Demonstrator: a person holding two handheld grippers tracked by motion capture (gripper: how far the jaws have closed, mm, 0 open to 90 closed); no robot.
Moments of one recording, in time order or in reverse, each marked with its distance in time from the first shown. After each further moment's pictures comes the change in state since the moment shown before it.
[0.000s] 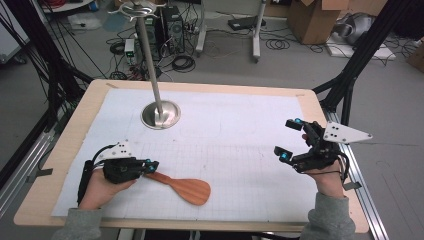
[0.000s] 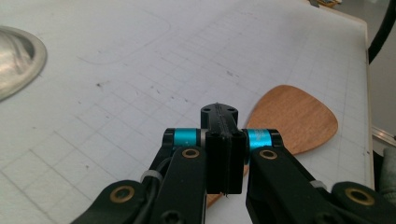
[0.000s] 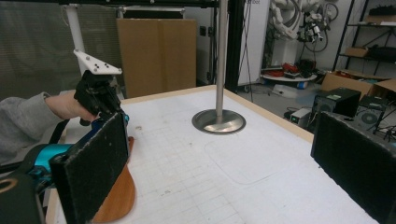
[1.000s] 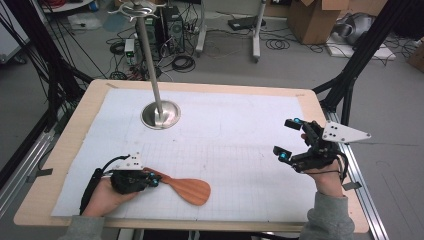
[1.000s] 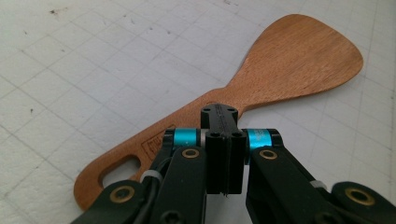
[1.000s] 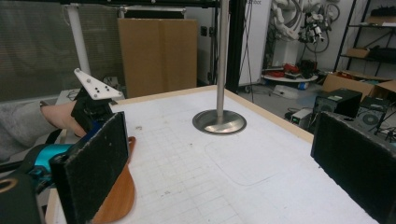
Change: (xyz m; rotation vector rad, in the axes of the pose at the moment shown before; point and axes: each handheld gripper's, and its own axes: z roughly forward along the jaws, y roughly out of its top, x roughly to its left) left arm -0.011 -0.025 0.021 0.189 0.020 0.021; right arm -0.001 0.000 0.002 0.000 0.005 -0.007
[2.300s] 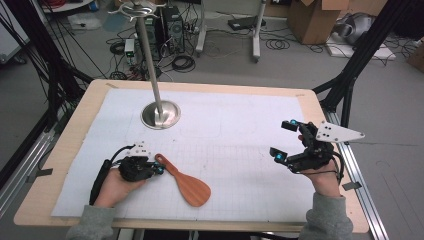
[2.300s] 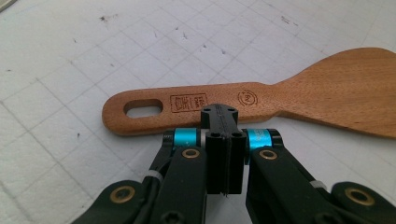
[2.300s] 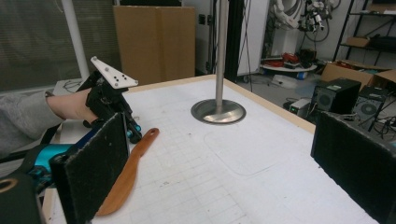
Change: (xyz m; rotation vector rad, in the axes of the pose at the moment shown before) left arm 0.020 0.019 0.021 0.010 0.090 -0.091; right arm 0.002 -0.003 0.007 0.048 -0.008 0.001
